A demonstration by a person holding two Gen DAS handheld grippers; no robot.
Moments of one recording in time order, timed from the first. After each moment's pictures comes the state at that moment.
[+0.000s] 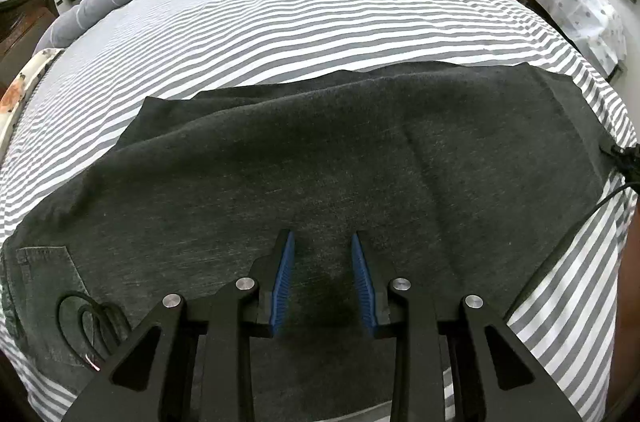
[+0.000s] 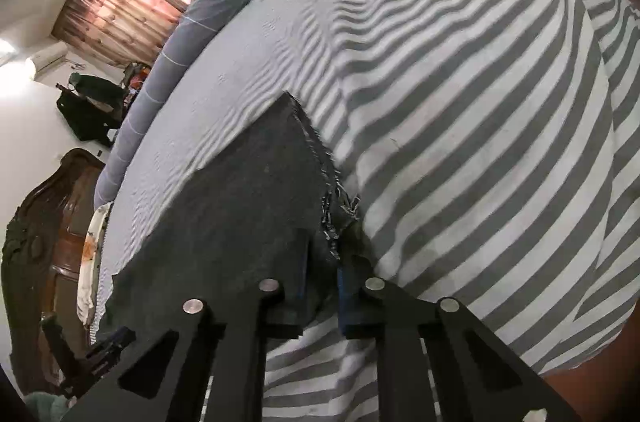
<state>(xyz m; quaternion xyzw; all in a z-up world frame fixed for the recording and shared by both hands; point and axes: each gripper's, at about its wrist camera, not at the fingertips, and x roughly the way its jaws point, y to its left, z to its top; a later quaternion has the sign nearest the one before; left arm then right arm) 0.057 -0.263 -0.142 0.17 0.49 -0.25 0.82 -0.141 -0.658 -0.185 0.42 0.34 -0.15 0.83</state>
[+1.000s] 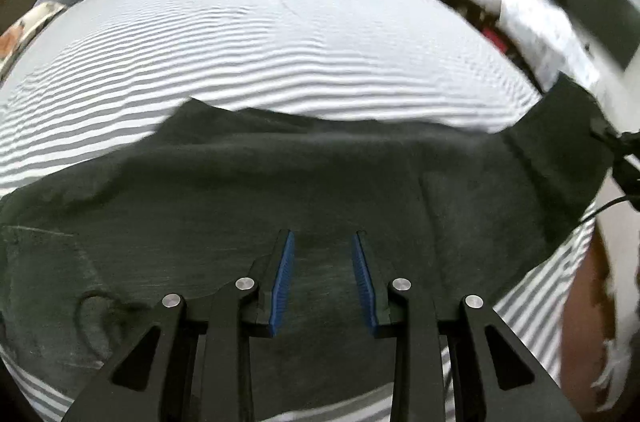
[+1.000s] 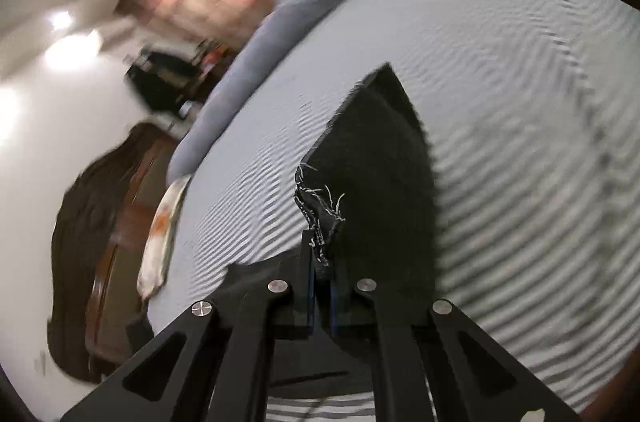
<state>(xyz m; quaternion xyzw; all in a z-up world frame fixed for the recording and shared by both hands) 0.084 -0.192 -0.102 0.04 0.49 -0.29 0.82 -0.034 -0.544 -0.060 0.42 0.32 0.00 0.85</state>
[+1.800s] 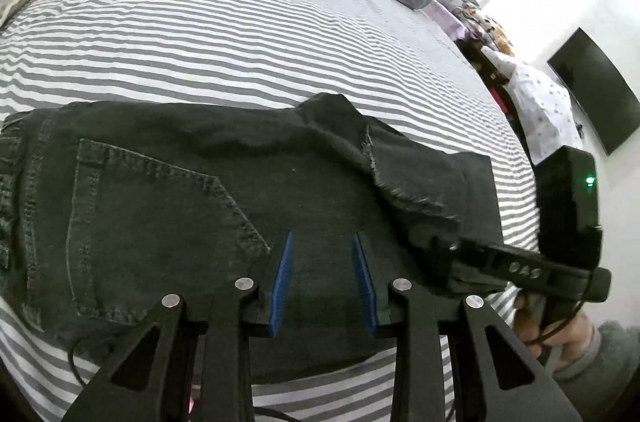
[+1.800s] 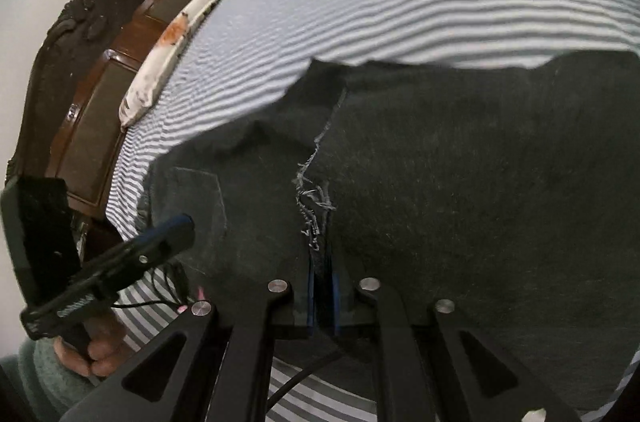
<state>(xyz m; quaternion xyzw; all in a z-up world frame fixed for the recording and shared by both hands) 0.100 -0.050 -0.105 -0.09 0.51 -0.28 0.81 0.079 -0.288 -0.149 0.25 0.51 0.14 0.81</state>
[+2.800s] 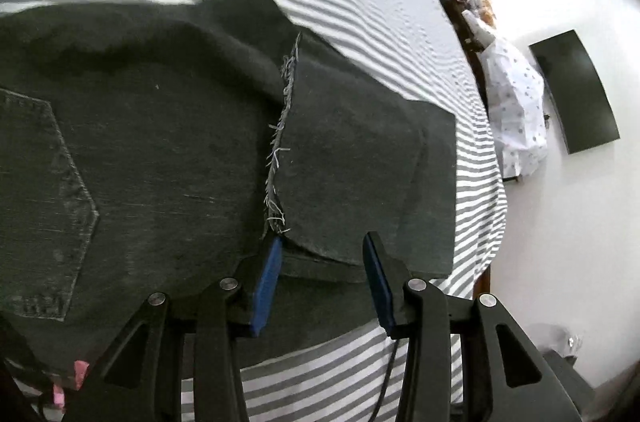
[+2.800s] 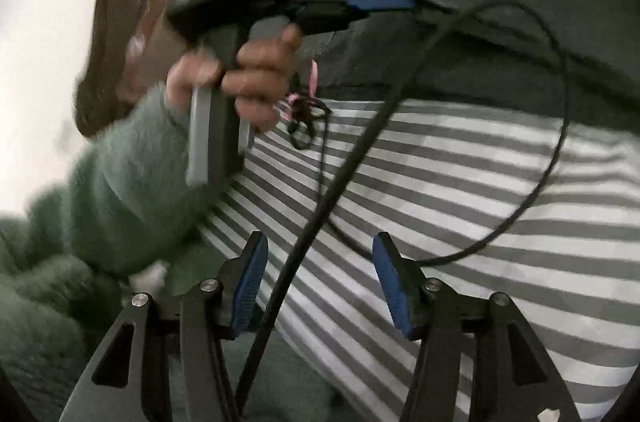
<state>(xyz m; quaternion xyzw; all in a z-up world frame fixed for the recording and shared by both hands) 0.114 -0.118 -0.143 -0.15 0.62 -0.33 0.69 -0.087 -0.262 -0.124 0.24 0.59 0.30 0.71</state>
